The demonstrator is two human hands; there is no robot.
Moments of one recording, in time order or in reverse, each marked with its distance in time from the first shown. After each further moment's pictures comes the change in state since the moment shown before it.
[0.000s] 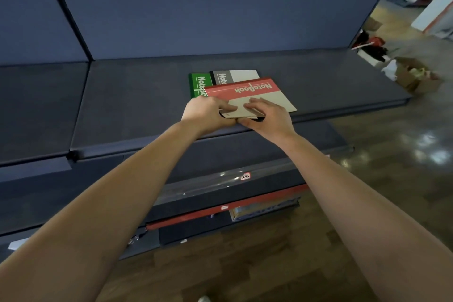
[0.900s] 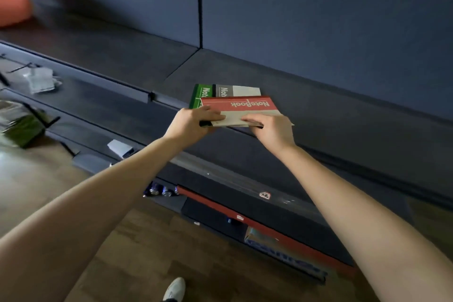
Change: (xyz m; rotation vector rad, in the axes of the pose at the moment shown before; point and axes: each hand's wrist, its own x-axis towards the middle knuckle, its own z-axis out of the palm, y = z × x) left_hand -0.131 0.003 0.008 -0.081 0.492 -0.394; right_hand 0.015 -0.032 0.008 0.266 -0.090 -0.721
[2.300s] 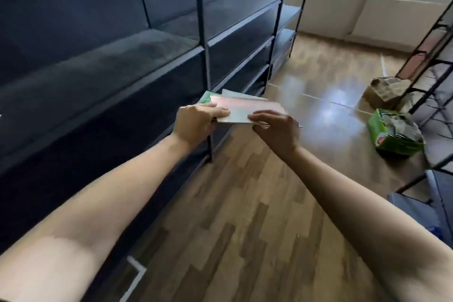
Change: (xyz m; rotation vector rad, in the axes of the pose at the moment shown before) left_hand -0.817 0.048 -0.319 1.115 0.835 -1.019; right_hand -0.294 -0.764 0.223 1.102 -0.486 -1.182
